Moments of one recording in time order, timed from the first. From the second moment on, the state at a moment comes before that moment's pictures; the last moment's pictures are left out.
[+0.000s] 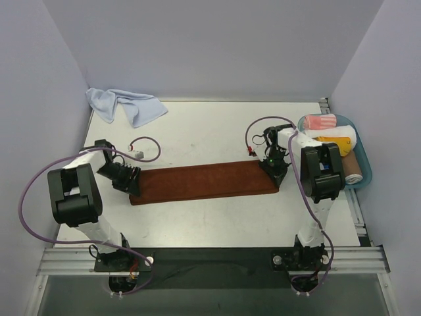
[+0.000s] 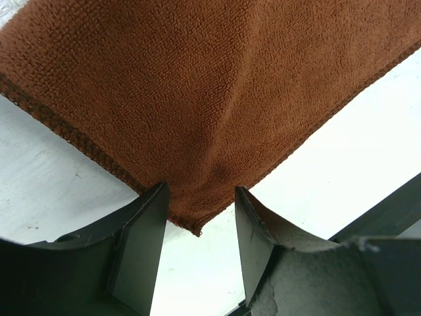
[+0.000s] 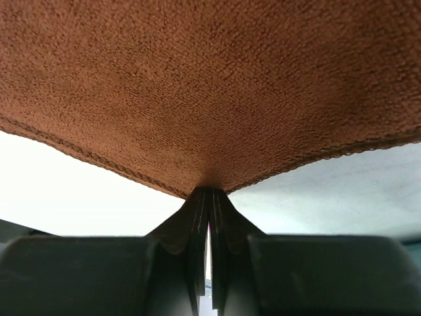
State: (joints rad) left arm 0.20 1.71 1.01 -0.90 0.47 0.61; right arm 0.21 1.99 1.33 -1.06 -0.03 -0.55
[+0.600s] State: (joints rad) left arm 0.20 1.70 1.01 -0.89 0.48 0.57; right arm 0.17 1.90 1.33 -1.09 -0.09 -0.42
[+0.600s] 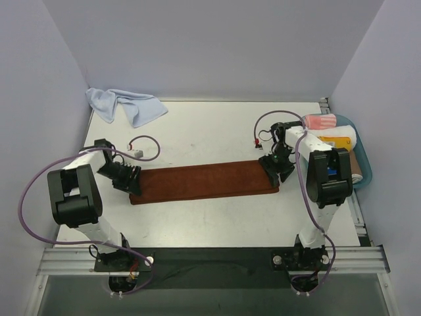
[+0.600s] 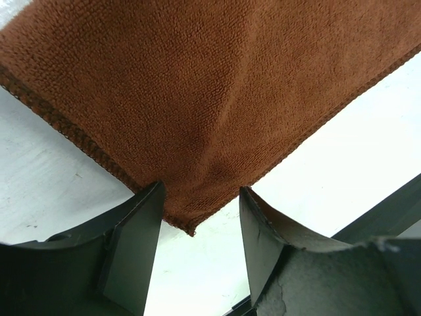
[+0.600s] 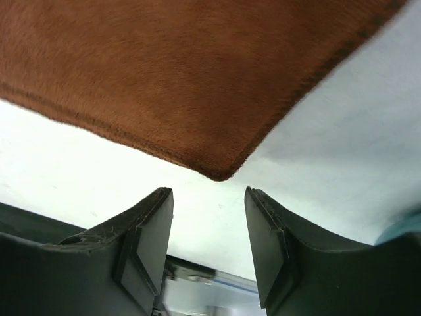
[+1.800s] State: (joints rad) left arm 0.20 1.60 1.01 -0.86 0.50 0.49; right arm 0.08 2.03 1.41 -1.03 -0.07 -0.12
